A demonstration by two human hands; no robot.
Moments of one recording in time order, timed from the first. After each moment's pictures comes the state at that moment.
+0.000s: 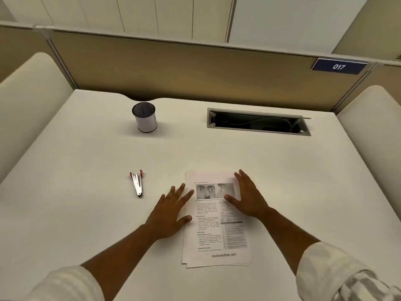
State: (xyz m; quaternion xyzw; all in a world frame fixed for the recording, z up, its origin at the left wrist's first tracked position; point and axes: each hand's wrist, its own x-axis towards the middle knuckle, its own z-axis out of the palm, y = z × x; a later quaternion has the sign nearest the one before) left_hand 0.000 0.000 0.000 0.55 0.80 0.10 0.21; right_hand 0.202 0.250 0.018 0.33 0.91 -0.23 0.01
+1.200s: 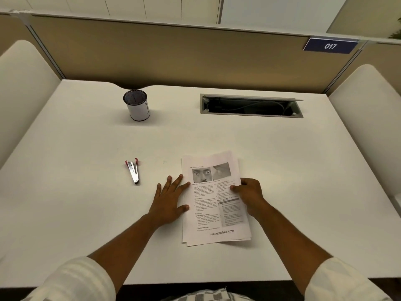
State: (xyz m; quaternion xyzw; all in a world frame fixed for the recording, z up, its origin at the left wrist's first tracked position) left_hand 0.013 0.002 -0.010 0.52 0.81 0.11 0.24; right_hand 0.217 0.202 0.035 0.59 0.54 -0.59 -0.12
